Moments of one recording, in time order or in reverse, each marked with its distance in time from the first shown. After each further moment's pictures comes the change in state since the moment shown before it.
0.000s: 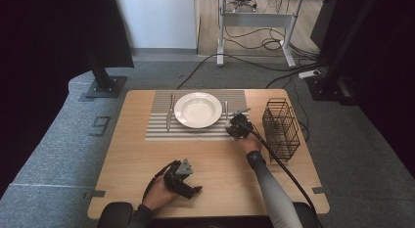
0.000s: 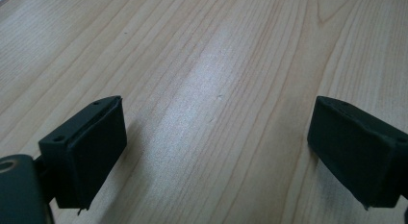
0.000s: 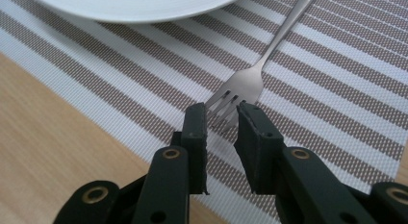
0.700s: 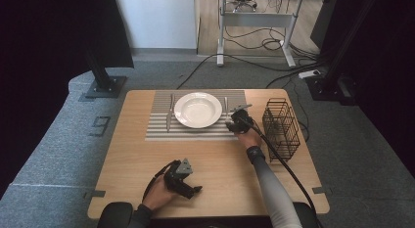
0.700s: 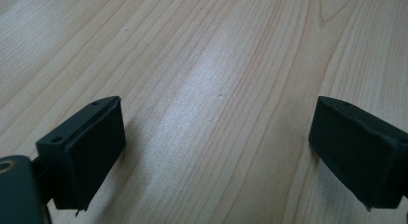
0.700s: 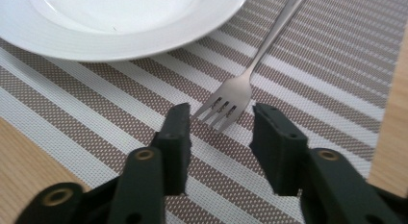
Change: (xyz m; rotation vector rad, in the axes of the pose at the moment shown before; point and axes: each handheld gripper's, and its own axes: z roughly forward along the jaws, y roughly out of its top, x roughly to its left) left arm 0.001 0.000 0.001 0.005 -0.004 -0.012; right arm -0.010 0.011 0.001 -0.064 -0.052 -0.016
